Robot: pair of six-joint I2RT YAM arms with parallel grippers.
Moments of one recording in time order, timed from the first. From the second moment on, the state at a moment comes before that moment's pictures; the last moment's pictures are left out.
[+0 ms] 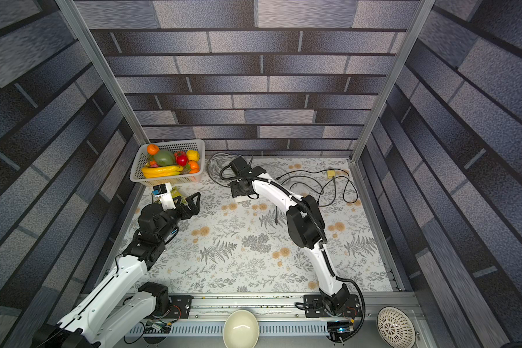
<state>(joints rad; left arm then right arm) -0.22 0.84 0.50 0.13 0.05 -0.42 0.71 2.23 2.03 -0.80 0.03 0.38</state>
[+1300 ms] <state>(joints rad) -0.21 0.80 0.50 0.11 0.05 -0.43 0.71 2.42 2.27 -0.84 0.13 0.34</state>
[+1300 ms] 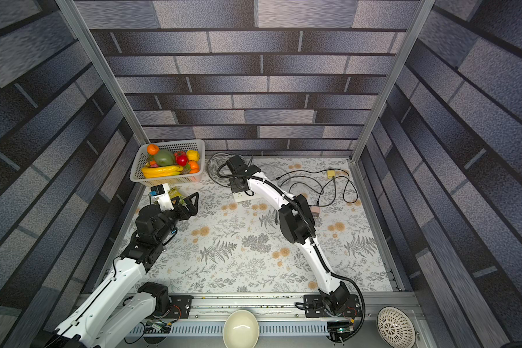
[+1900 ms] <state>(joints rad) -0.21 0.80 0.50 0.11 0.05 -0.43 0.70 2.44 2.30 -0.82 0.13 0.34</state>
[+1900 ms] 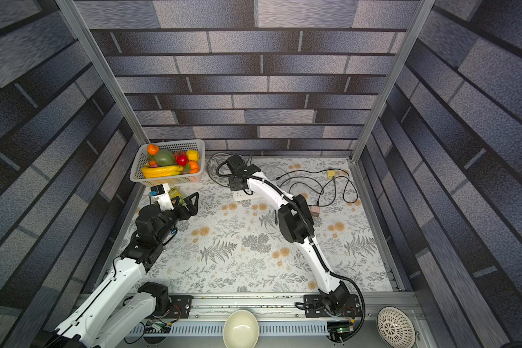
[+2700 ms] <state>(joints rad) -0.21 0.80 0.50 0.11 0.05 -0.43 0.70 2.50 2.39 -0.82 0.14 0.33</state>
